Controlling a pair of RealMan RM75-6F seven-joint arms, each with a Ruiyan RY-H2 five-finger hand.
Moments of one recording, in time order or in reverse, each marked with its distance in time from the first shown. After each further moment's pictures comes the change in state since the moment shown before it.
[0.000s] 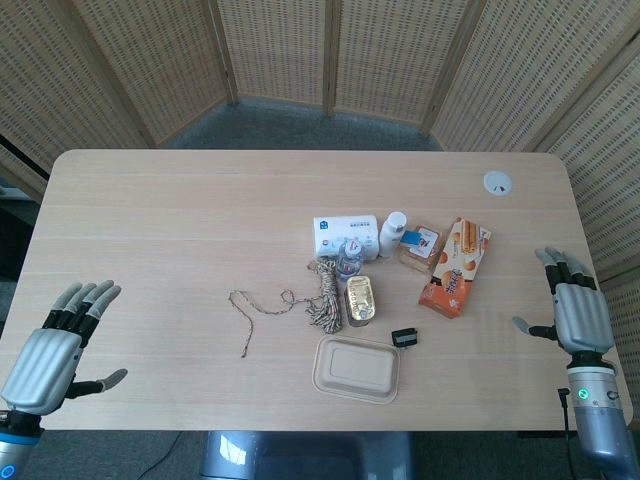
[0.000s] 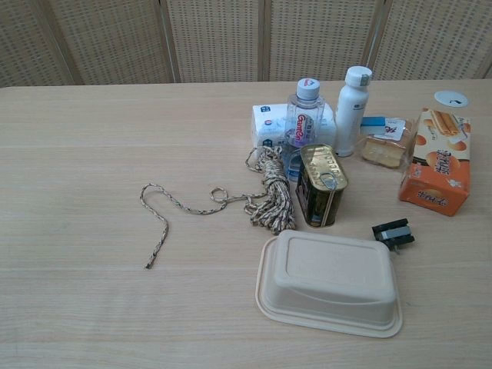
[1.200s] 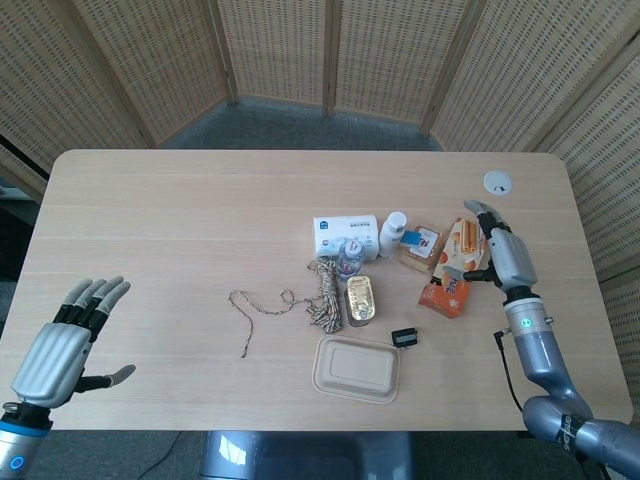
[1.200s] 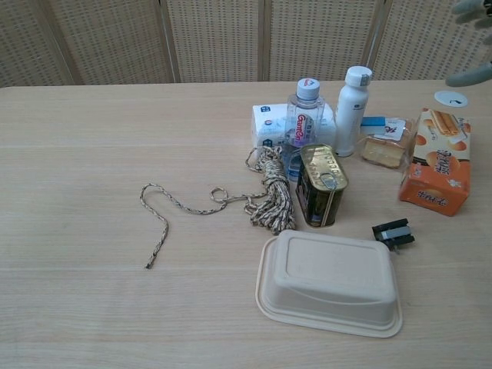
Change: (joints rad) left arm -0.021 -0.010 -0.022 -0.003 -0.022 -0.029 -0.002; right arm 0.251 -0.203 0.171 0.277 0.054 -0.326 0.388
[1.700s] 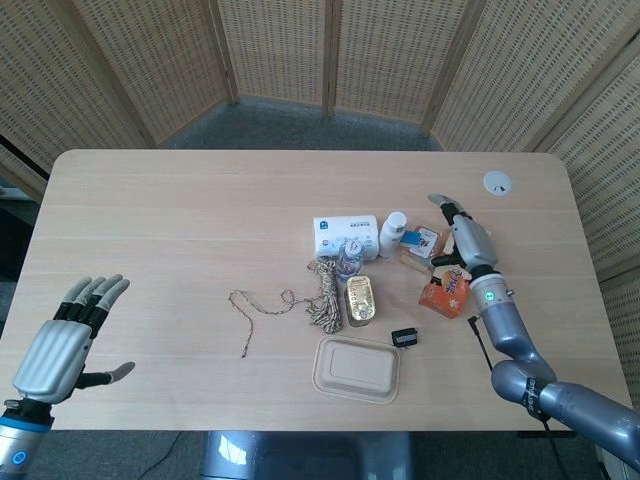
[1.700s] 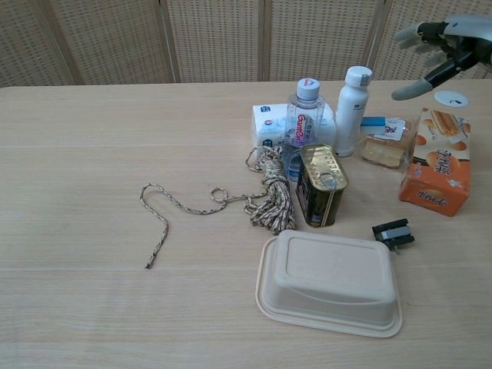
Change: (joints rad) left arm -0.011 -0.005 -0.012 -0.006 -0.038 -0.018 0.021; right arm 0.153 -0.141 0.023 0.218 0.070 -0.184 0.020
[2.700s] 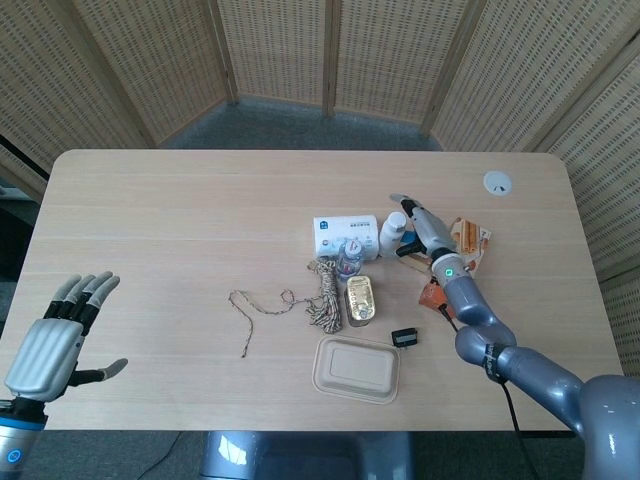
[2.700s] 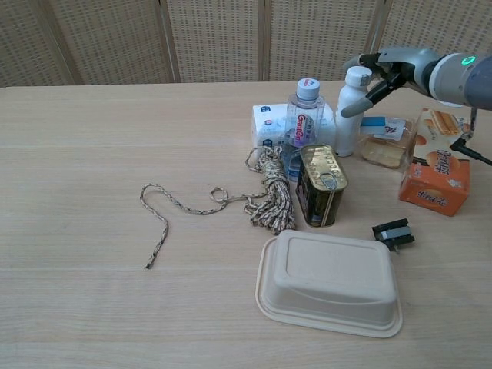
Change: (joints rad) left arm 0.007 0.008 -0.008 0.000 -0.028 0.016 0.010; right arm 0.190 -0.193 0.017 0.349 0.002 -0.263 0.128
